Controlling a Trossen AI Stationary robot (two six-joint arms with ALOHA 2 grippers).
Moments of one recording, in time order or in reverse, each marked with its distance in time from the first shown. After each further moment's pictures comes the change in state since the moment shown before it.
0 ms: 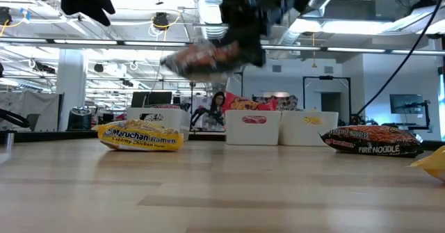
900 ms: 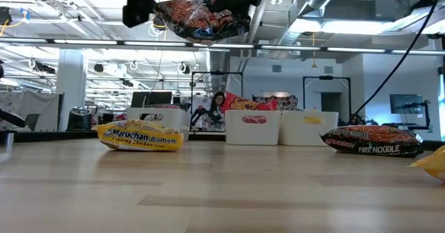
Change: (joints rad) left arm 0.175 0.271 0.000 0.507 0.540 -0.057; right arm -0.007 -0.001 0.248 -0.177 0.027 -0.357
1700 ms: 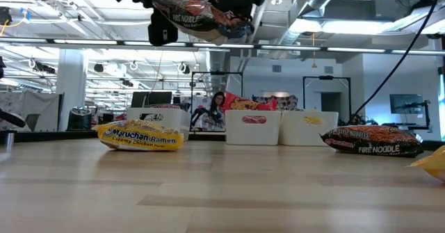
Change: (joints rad) left arm 0.030 0.249 0.000 0.180 0.418 0.001; right arm 0.006 0.000 0.000 -0.039 -0.006 -0.046
